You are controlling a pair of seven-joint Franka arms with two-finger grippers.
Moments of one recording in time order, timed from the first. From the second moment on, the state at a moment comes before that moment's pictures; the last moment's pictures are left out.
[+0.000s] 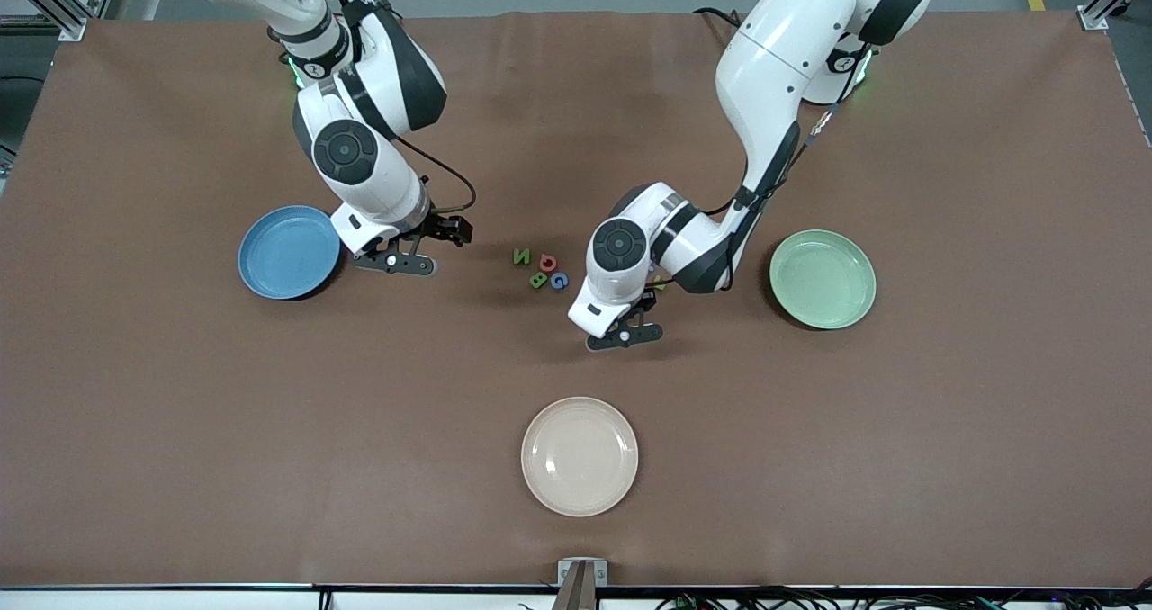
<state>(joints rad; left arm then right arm) -0.64 0.86 -0.10 -1.44 0.08 2.28 -0.91 0.57 0.18 -0.05 -2.09 0.11 2.14 0.60</state>
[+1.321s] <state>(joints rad) -0.64 0.86 -0.10 -1.45 0.08 2.30 -0.95 0.57 0.18 -0.05 -2.09 0.11 2.14 0.60</state>
